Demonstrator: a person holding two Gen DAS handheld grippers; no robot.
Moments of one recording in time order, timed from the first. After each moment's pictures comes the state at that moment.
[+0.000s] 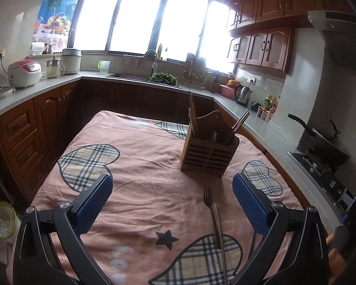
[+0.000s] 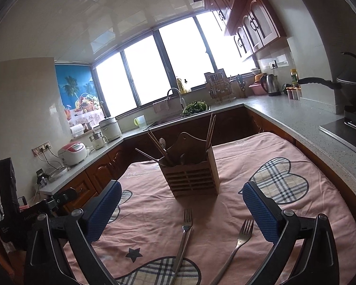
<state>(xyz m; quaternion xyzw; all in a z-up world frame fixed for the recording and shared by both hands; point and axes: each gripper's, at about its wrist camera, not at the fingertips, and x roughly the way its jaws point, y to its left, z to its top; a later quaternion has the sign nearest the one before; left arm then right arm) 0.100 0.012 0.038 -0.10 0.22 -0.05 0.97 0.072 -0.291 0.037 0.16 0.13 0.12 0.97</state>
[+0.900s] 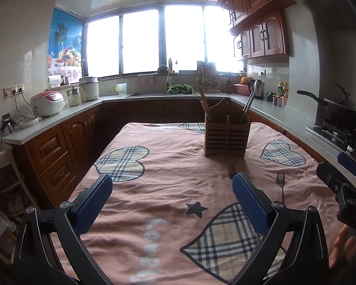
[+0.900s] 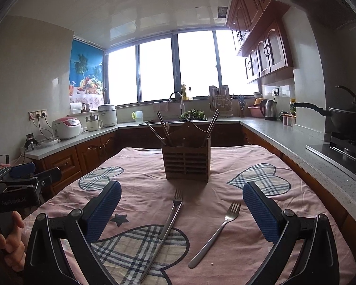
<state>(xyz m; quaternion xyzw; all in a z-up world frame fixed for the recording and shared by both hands) 0.022 -0.010 0.003 0.01 0.18 0.03 0.98 0.014 -0.251 -0.010 0.05 0.10 0.10 0.99</state>
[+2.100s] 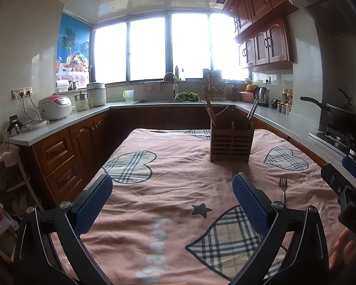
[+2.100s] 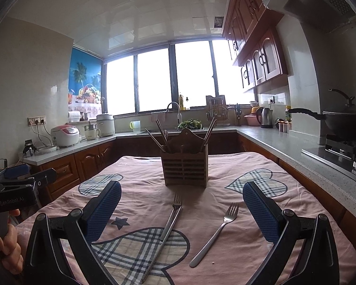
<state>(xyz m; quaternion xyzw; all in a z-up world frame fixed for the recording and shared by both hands) 0.001 -0.008 0.003 0.00 0.15 0.04 0.99 -0.001 -0.254 -0.015 0.06 0.06 0.09 0.99</state>
